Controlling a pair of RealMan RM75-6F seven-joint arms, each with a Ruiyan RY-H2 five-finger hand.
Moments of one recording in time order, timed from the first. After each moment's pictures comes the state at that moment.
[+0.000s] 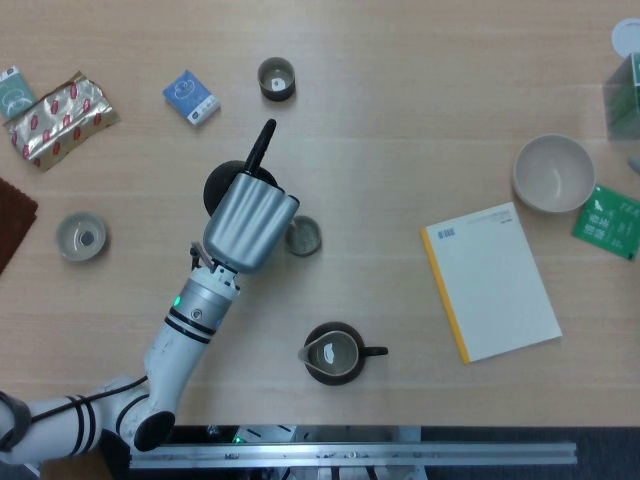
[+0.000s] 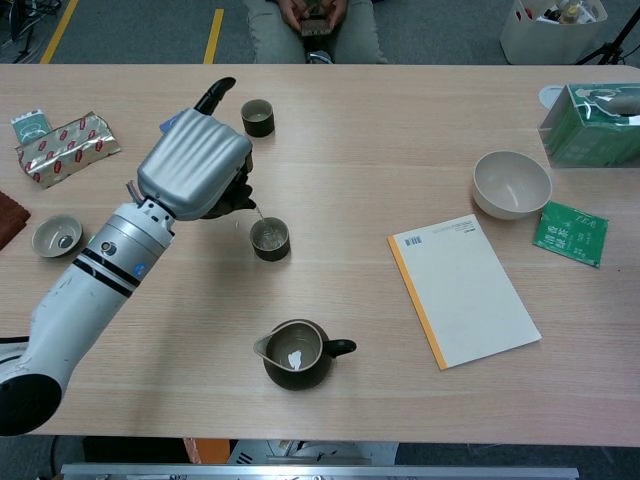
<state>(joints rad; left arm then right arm) -0.58 -1.82 -0.09 -1.38 1.49 1.31 0.76 0.26 -1.02 -0.04 -1.66 -1.57 1.24 -0.10</state>
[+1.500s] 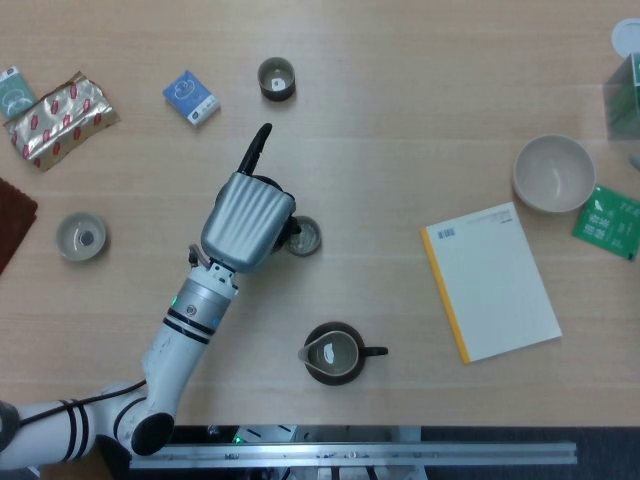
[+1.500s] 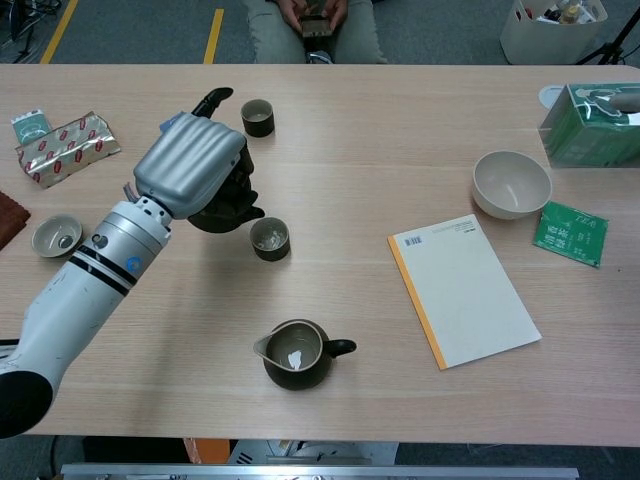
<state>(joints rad) -0.56 -1.78 -0.13 -1.48 1.43 1.25 0.62 0.26 -1.02 -0.02 -1.68 -1.56 1.23 -0.14</state>
